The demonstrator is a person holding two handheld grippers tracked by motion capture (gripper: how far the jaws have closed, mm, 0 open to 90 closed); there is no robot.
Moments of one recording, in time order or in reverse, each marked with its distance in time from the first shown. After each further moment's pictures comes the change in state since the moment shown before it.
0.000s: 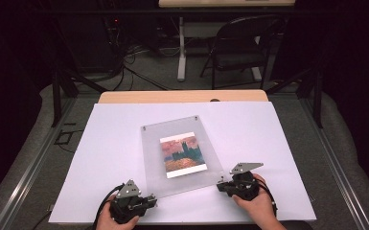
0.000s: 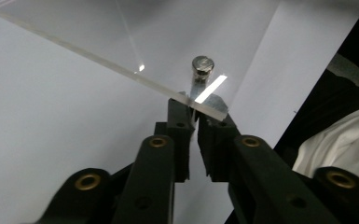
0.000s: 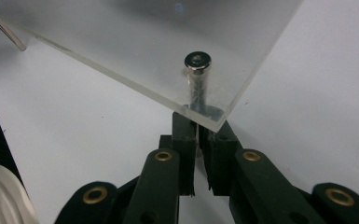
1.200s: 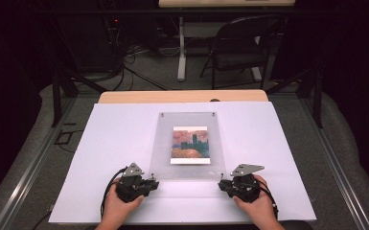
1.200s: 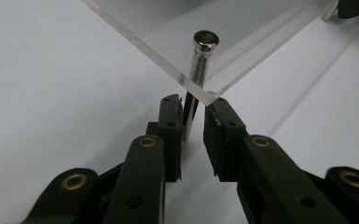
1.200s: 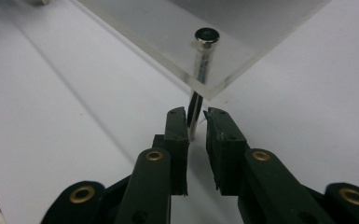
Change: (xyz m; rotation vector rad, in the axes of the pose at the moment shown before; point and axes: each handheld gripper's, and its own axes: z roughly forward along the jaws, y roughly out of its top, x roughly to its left) left arm 0.043 0.024 0.030 -0.013 0.042 -0.062; right arm 0.004 -0.004 -0.002 -0.022 -0.089 -0.043
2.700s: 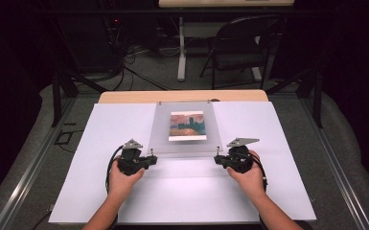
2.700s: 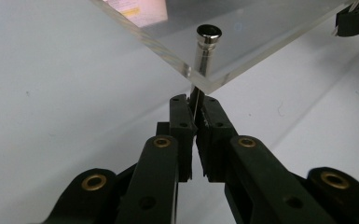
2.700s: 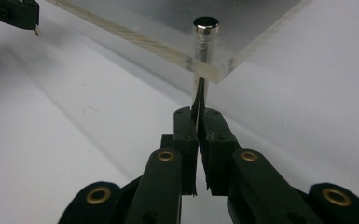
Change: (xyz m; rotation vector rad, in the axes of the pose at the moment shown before) left arm 0.044 0.054 0.010 -0.064 0.045 -0.097; right arm -0.045 0.057 0.027 -0.069 -0.002 0.103
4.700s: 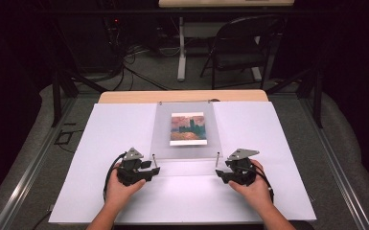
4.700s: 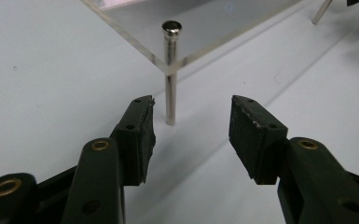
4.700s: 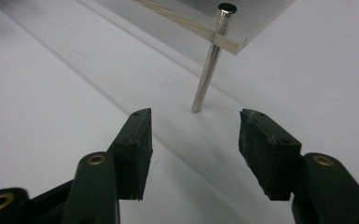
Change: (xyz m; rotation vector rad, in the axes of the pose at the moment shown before) left arm -0.014 -0.025 -0.006 0.020 0.024 0.081; right arm 0.016 -0.027 -0.013 0.047 -0.111 -0.118
